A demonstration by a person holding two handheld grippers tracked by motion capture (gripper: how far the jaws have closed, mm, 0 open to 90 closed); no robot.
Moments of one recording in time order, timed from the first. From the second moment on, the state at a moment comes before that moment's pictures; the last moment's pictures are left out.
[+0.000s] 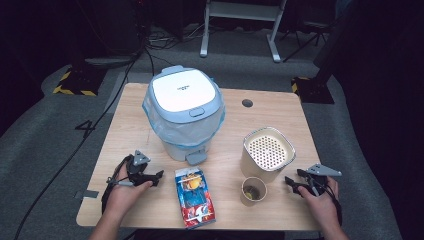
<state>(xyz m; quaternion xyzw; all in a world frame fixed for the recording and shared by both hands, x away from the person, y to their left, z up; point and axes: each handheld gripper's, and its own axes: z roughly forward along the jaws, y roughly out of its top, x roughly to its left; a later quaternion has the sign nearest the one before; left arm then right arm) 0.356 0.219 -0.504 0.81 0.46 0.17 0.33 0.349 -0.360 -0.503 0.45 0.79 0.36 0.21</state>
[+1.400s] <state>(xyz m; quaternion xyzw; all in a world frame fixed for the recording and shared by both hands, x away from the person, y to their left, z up) 0.348 0.263 -0.423 0.82 0.35 0.12 0.44 0.349 -0.359 -0.504 0.46 0.79 0.36 0.21</state>
